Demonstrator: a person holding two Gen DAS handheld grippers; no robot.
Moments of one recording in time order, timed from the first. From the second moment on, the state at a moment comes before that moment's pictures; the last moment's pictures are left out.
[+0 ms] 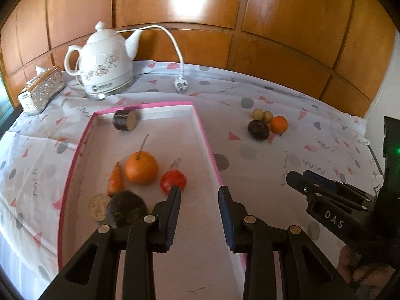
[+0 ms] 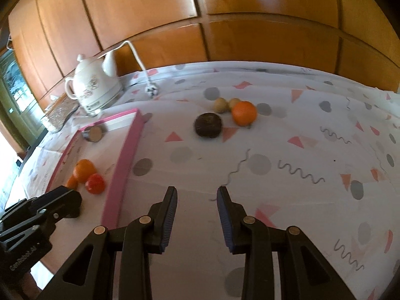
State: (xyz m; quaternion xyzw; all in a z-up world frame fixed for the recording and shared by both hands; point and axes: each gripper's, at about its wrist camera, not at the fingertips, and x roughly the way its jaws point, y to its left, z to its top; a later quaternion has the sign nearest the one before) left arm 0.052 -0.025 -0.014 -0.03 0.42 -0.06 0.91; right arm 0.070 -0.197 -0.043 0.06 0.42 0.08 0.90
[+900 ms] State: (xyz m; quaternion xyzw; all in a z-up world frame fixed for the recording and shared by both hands) left arm 0.155 -0.102 -0.027 -0.04 0.44 -0.11 0.89; right arm 0.174 -0.245 -0.037 0.05 0.41 0.04 0.91
